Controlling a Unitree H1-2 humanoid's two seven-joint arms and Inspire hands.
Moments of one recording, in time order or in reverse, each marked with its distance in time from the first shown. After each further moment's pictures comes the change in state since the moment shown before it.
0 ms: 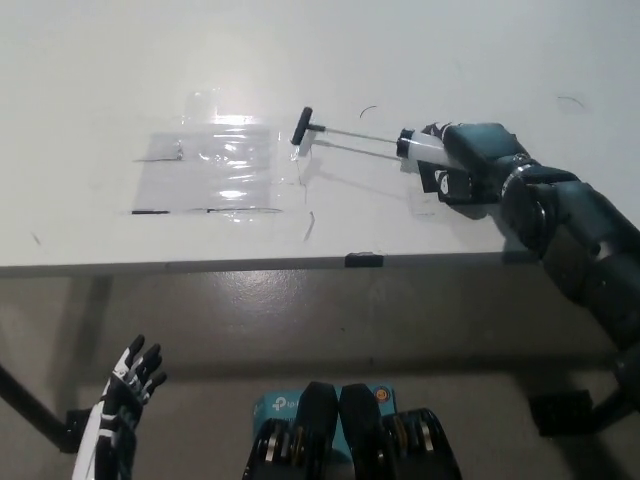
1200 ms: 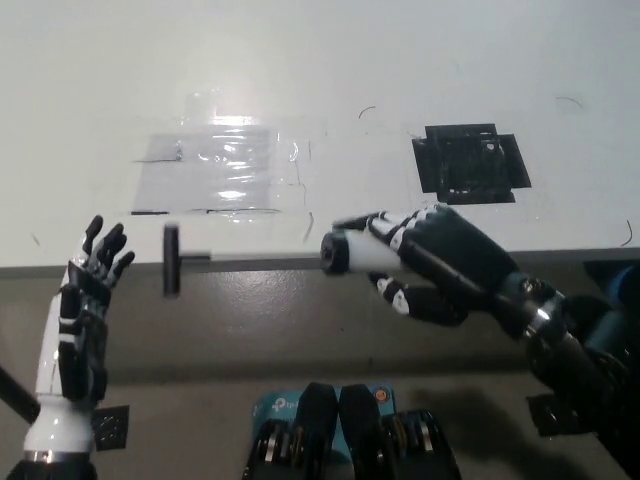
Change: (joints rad) left_arm -0.228 -0.004 0.078 -0.127 0.034 0.052 0.015; right_arm 0.572 -0.170 -0.113 -1.420 0.011 0.158 0.348
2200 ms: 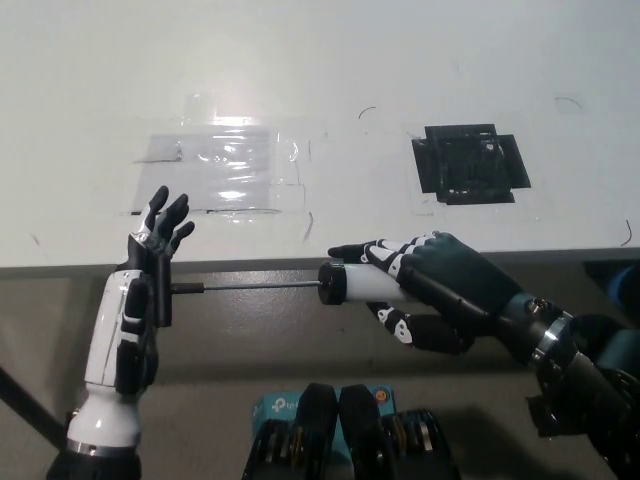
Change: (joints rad) left_arm -0.007 -0.044 -0.135 -0.144 0.095 0.021 0.002; right_arm 0.040 0.026 -0.042 -0.094 0.006 0.088 0.179
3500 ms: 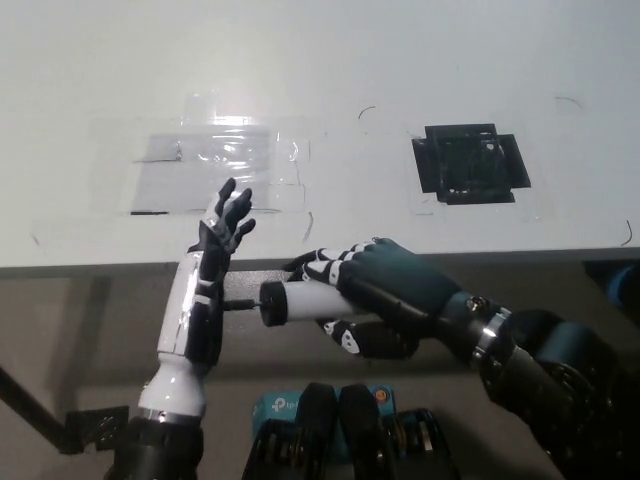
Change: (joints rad) left_arm -0.084 -0.114 -0.047 0.120 0.053 0.102 0.010; right_arm -0.056 0.139 0.027 0.028 -0.041 0.020 0.098
